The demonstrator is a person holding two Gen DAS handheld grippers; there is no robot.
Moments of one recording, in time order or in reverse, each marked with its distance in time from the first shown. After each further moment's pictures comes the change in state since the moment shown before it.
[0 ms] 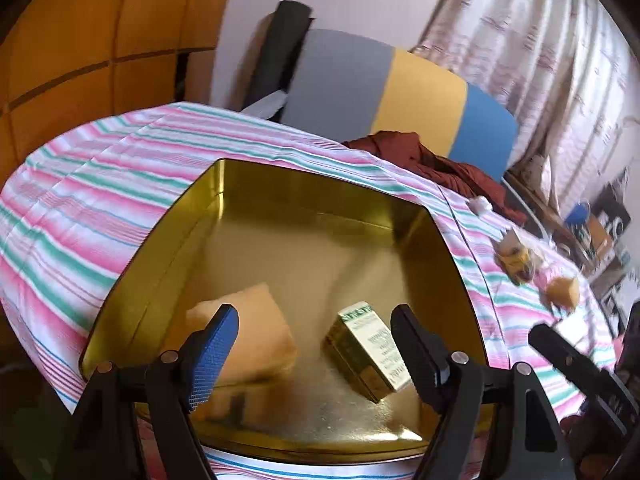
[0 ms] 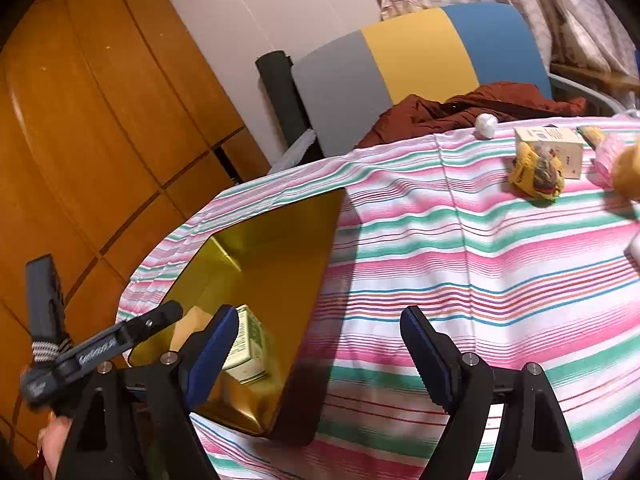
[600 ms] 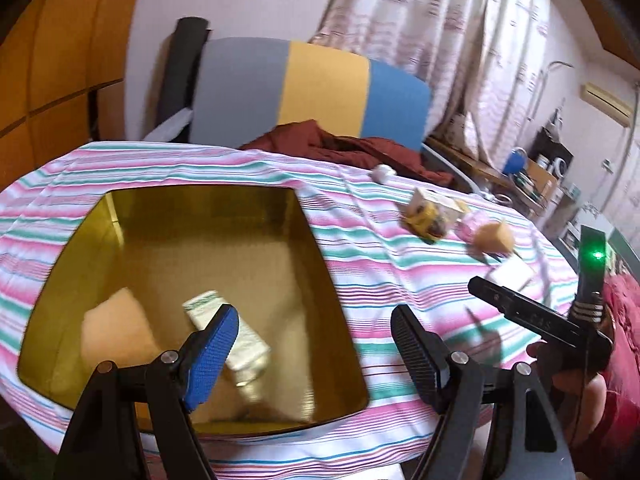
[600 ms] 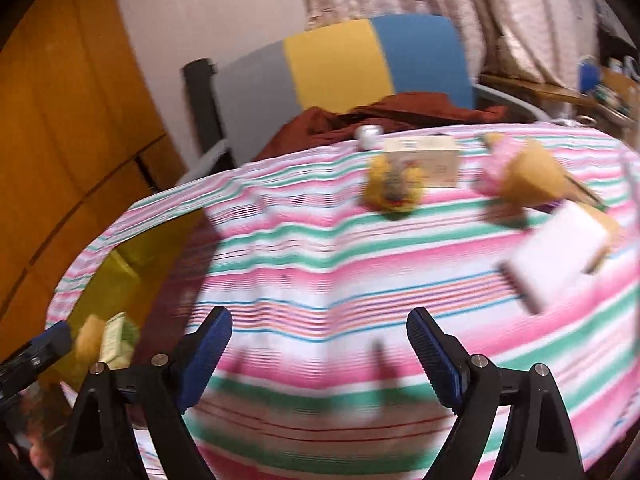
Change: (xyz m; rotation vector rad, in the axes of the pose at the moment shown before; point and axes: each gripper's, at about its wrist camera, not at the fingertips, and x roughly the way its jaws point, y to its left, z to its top) left arm -0.018 -0.094 -0.014 0.209 0.005 -0.215; right arm -0.039 -0.097 0.013 0.023 -0.024 -0.301
